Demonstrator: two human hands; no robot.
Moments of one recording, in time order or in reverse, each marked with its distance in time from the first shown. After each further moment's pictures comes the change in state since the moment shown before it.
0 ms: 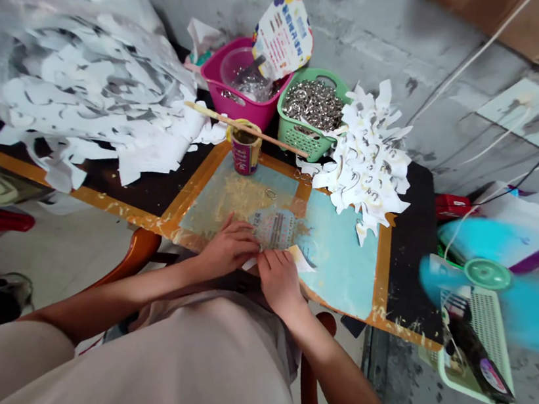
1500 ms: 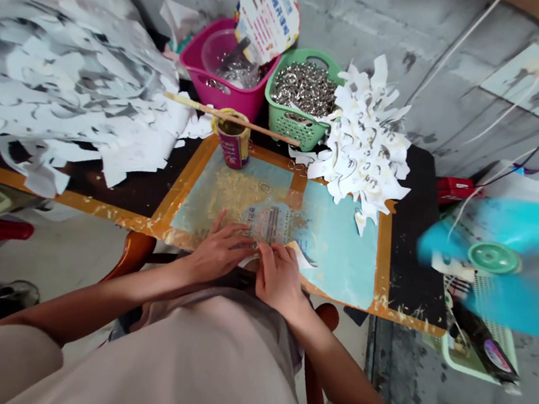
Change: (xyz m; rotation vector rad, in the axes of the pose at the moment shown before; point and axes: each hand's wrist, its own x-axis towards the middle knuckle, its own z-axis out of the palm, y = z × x) left_hand -0.011 -0.001 -0.005 0.102 -0.021 0.162; right_hand -0.008 -0.004 -0.007 0.188 0.090 0.150
